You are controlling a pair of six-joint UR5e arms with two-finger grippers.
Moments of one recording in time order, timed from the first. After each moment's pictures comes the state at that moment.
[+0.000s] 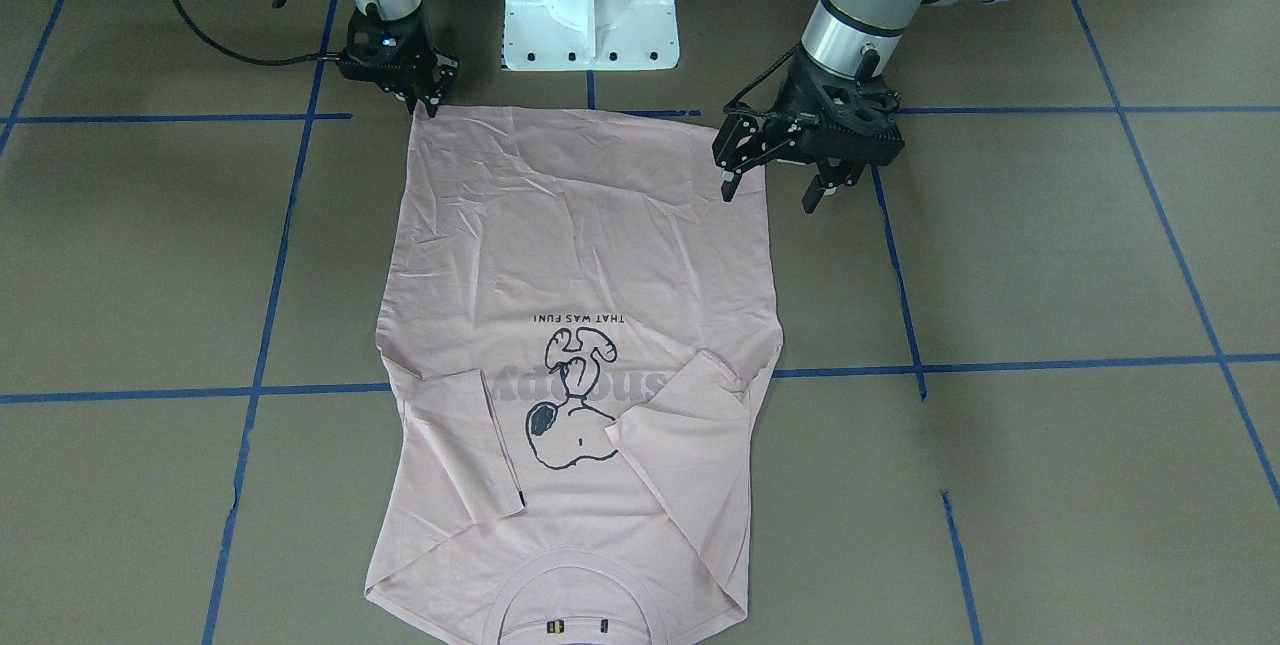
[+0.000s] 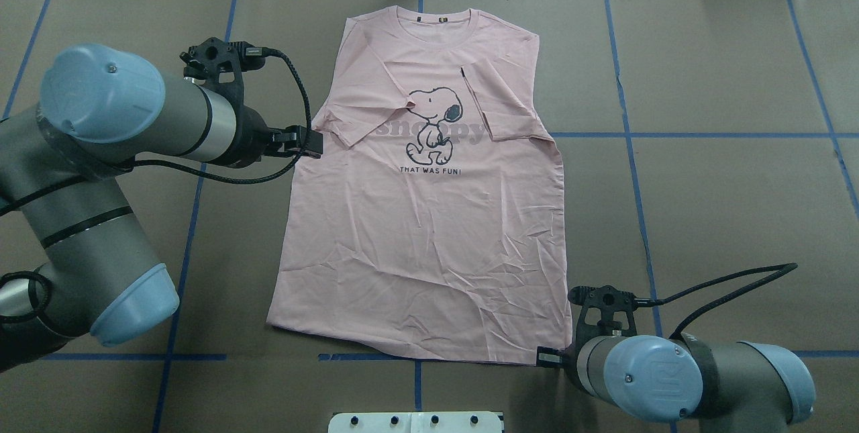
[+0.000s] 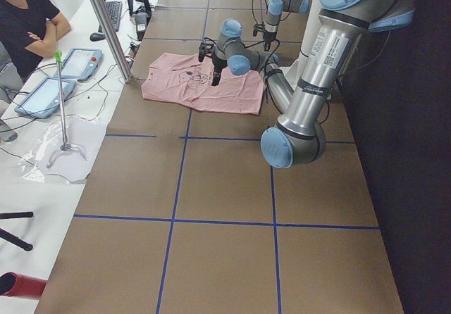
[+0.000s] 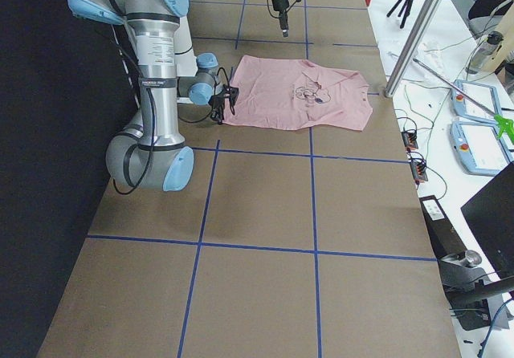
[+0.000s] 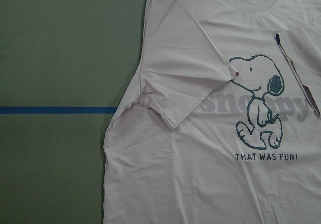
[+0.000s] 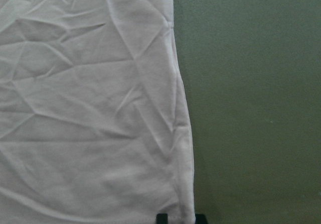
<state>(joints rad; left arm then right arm) -0.66 -2.00 -1.96 -1.78 -1.85 -1.18 0.12 -1.47 2.07 -1.42 1.57 1.64</state>
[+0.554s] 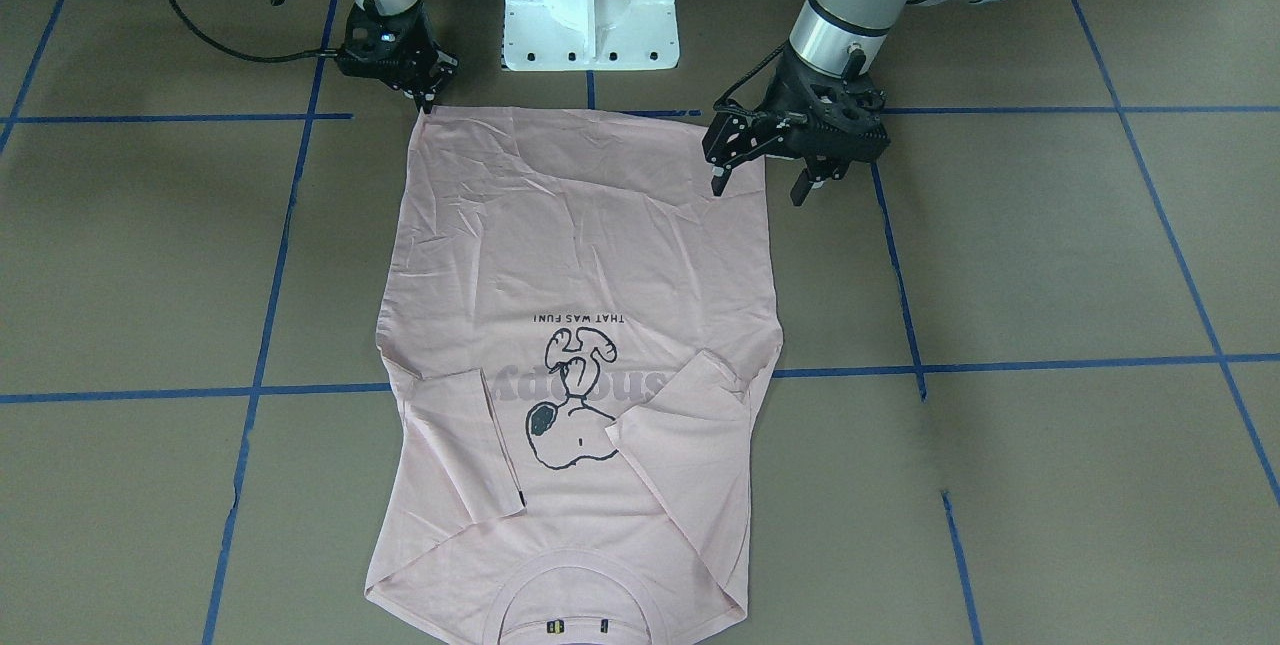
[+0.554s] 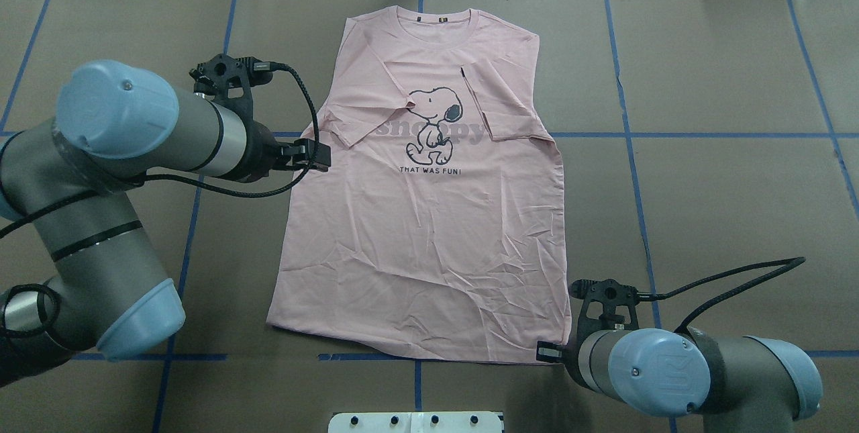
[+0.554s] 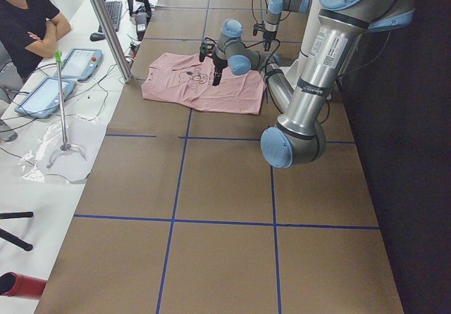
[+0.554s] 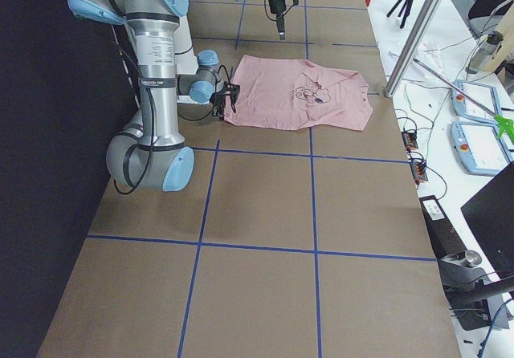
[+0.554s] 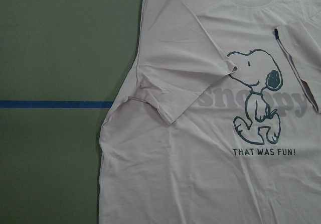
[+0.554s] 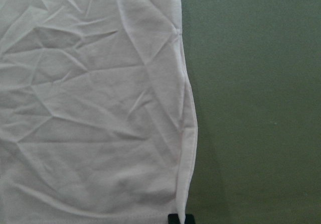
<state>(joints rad) -0.60 -2.00 -1.96 -1.77 -1.85 -1.29 0.14 -1.47 2.10 -1.42 1.58 1.64</state>
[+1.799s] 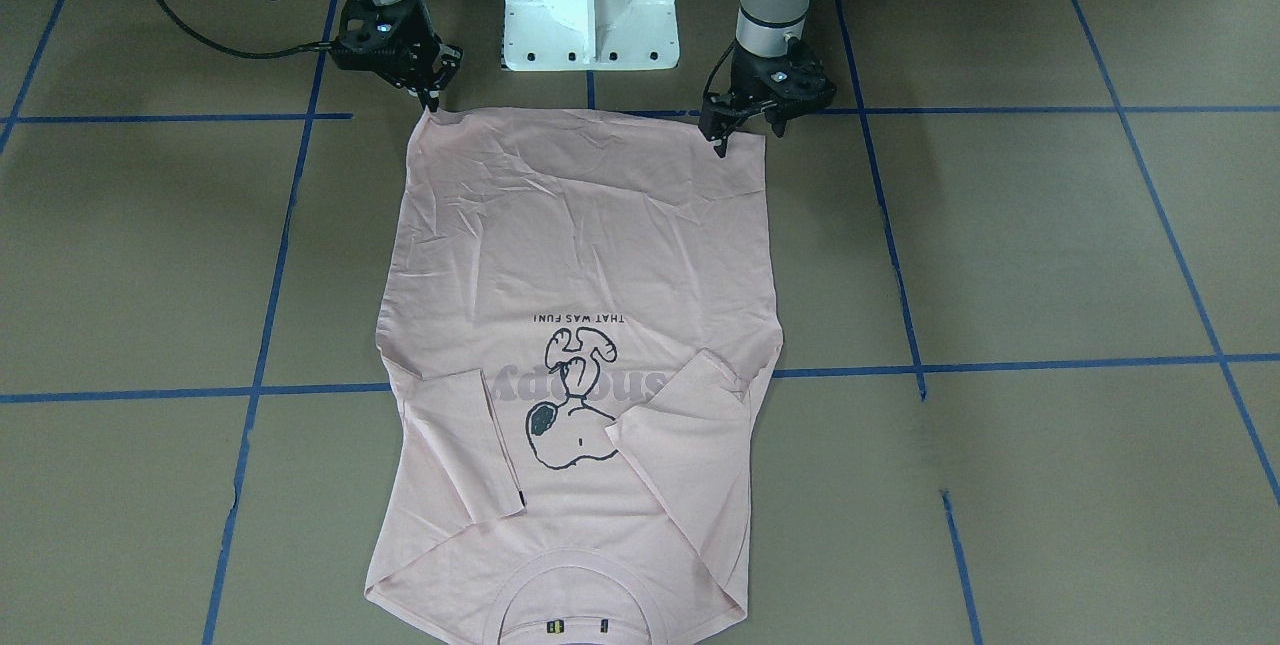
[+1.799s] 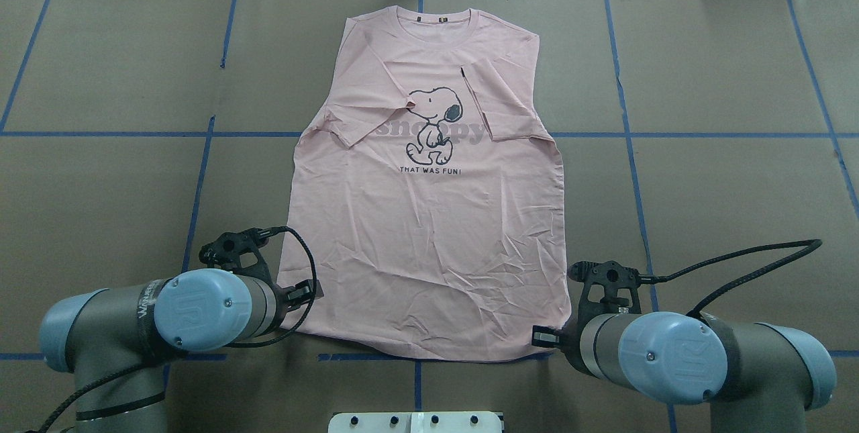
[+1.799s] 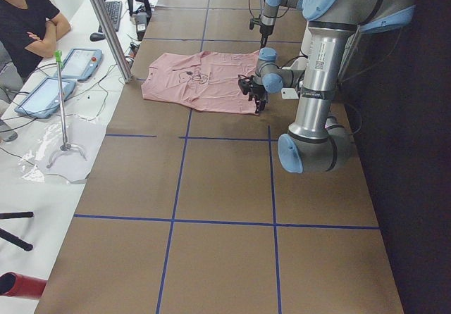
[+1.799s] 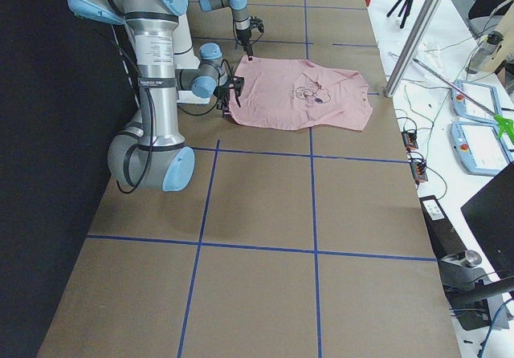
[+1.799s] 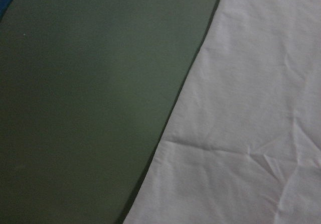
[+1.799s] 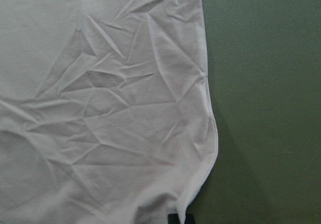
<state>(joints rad) -0.26 -1.85 -1.98 -1.65 -1.61 -1.77 0.17 -1.46 2.14 -1.41 1.58 1.60</state>
